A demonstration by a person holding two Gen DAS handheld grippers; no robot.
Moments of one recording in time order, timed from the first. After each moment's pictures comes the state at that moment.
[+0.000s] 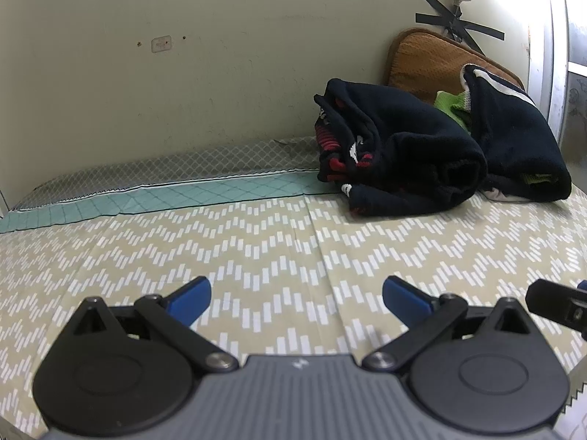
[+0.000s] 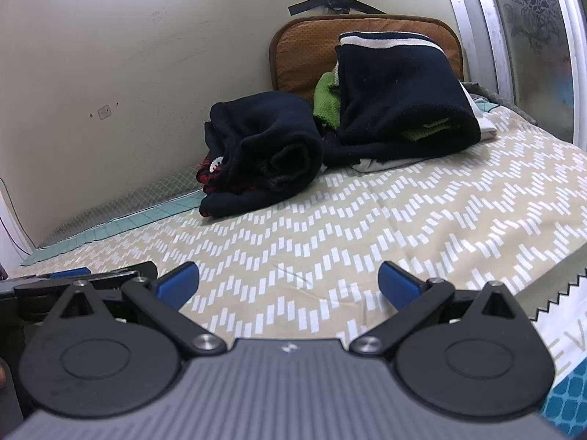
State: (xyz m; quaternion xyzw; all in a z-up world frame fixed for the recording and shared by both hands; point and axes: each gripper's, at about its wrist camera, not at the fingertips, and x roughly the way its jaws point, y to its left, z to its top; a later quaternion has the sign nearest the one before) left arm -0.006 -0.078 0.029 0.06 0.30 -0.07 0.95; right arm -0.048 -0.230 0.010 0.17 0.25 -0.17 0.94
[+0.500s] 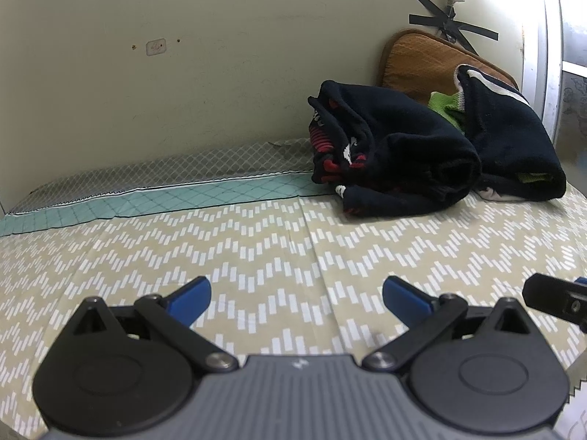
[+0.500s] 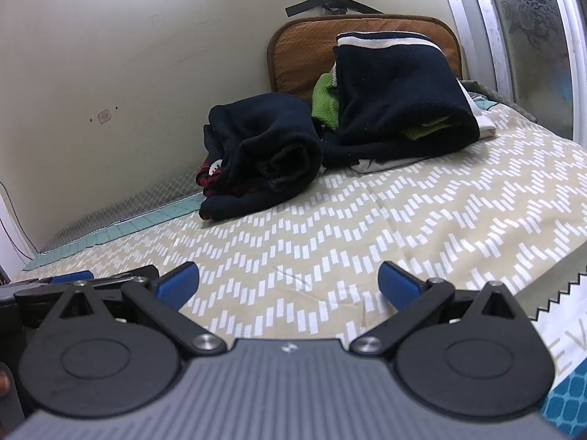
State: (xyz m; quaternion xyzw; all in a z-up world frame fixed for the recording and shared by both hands) left arm -0.006 -0.078 0.030 0.06 0.30 -0.08 0.95; right arm -0.049 -0.234 0.011 0.18 0.25 -0.17 0.94
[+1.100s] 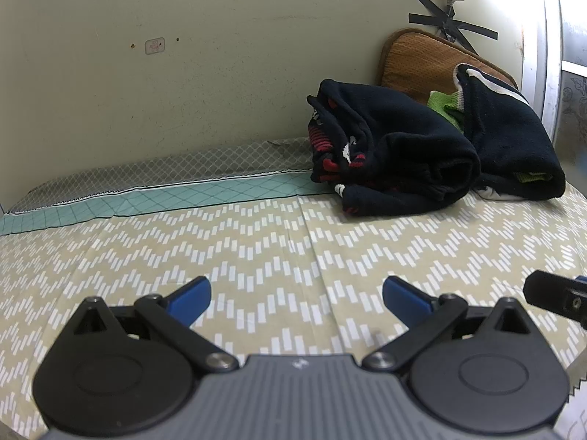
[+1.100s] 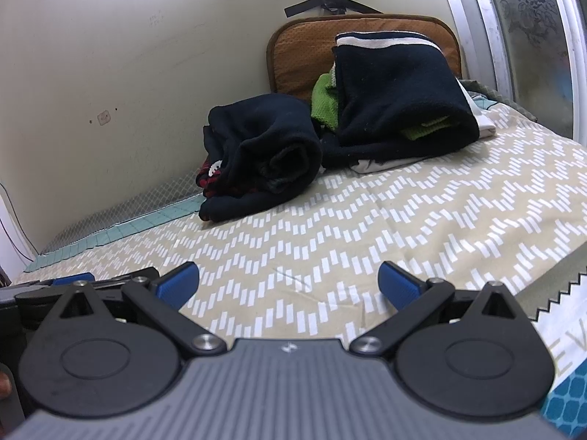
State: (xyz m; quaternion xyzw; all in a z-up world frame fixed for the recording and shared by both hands) left arm -0.007 -0.078 0.030 0.06 0.30 -0.08 0.95; right arm -0.049 -0.234 0.011 0.18 0.25 -0.17 0.94
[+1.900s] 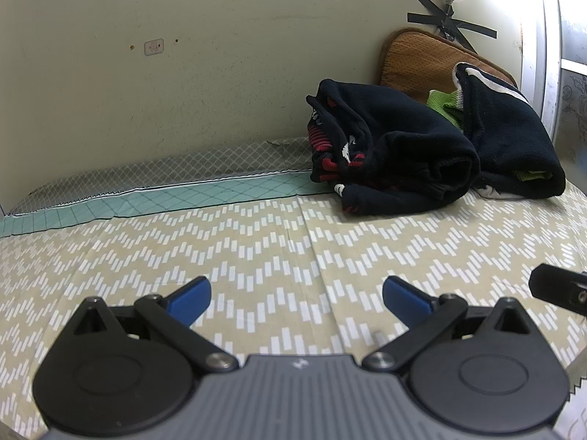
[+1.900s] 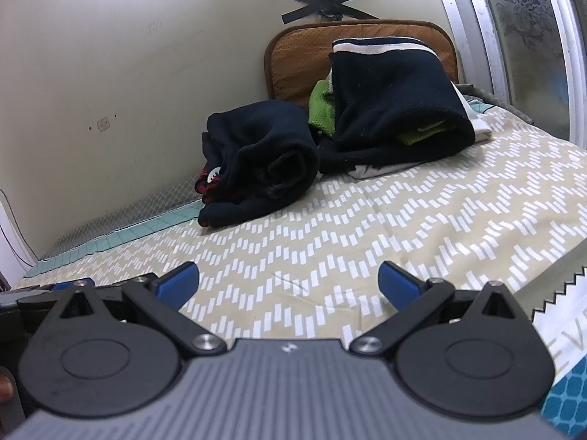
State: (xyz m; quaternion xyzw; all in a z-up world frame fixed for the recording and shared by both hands) left arm -0.007 -0.079 0.030 0.06 0.30 -0.08 0.95; right arm -0.051 -0.235 0.014 0.18 0.24 -0.17 0.94
